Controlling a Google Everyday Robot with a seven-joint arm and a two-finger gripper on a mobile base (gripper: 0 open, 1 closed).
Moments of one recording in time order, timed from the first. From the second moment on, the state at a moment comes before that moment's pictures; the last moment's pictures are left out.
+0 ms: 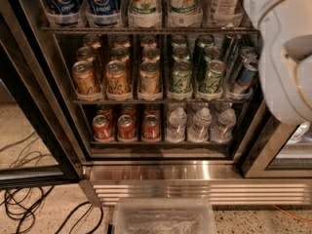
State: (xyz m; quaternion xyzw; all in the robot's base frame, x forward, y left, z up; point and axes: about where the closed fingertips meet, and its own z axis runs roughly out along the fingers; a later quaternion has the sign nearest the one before) arm 0.565 -0.187 1.181 -0.13 0.49 -0.10 0.86
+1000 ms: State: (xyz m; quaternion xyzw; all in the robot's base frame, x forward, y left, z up) arm 0.489 -0.188 1.096 -0.17 0.63 0.01 0.75
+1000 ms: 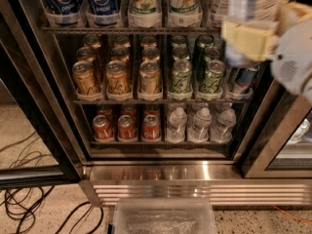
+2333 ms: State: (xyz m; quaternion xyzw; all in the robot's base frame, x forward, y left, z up) arm 0.459 -0.112 1.046 -0.18 0.69 0.15 0.68
